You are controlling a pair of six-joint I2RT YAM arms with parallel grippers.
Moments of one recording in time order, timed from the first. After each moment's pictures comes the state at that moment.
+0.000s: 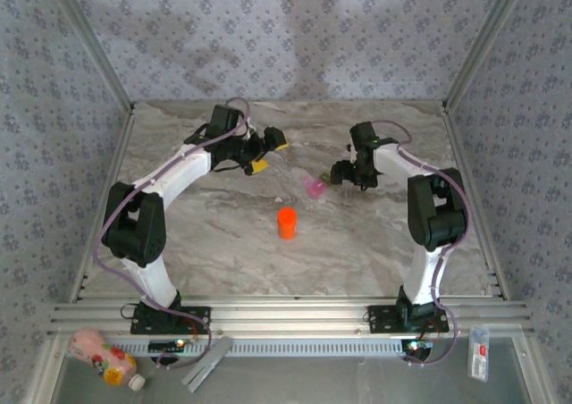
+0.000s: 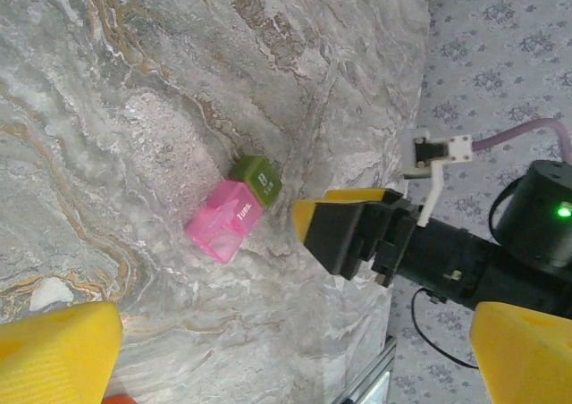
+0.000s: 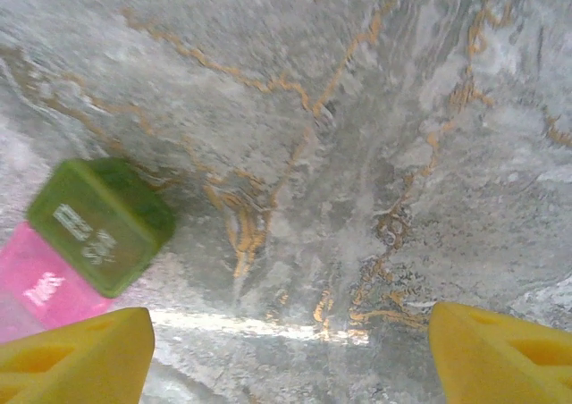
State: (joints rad) left arm -0.41 1.77 1.38 -0.37 0.62 -0.90; right arm 0.26 1.89 1.34 -0.68 -0.11 0.27
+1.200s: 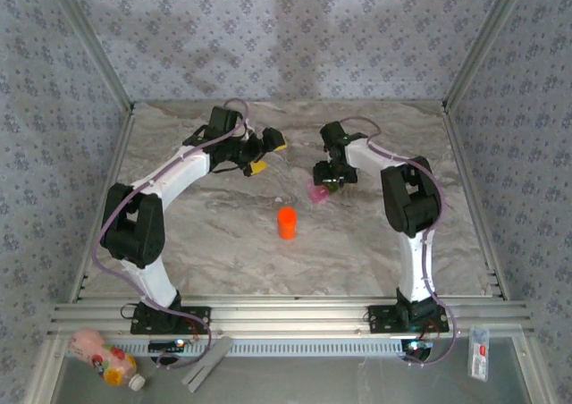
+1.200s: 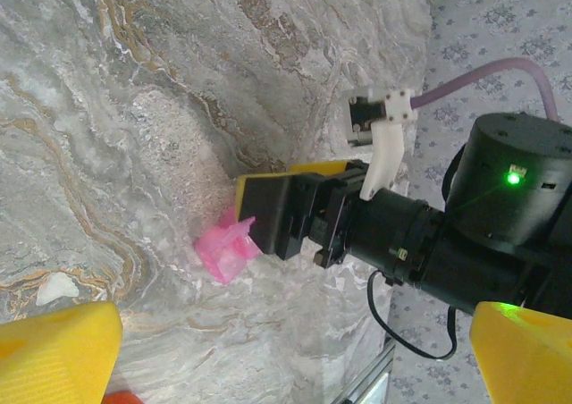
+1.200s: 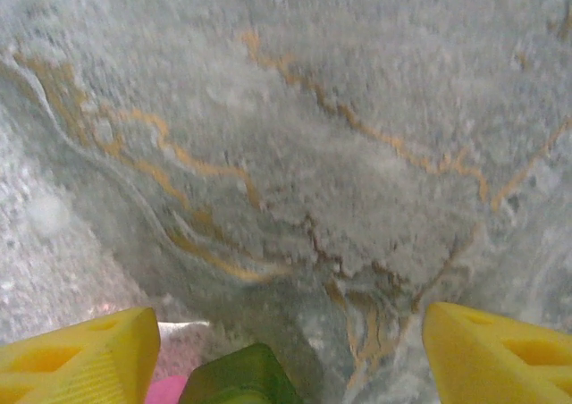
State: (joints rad) left arm -0.40 1.76 1.36 -0.36 0.62 -0.91; right arm 0.39 2.08 1.51 -0.74 0.02 0.28
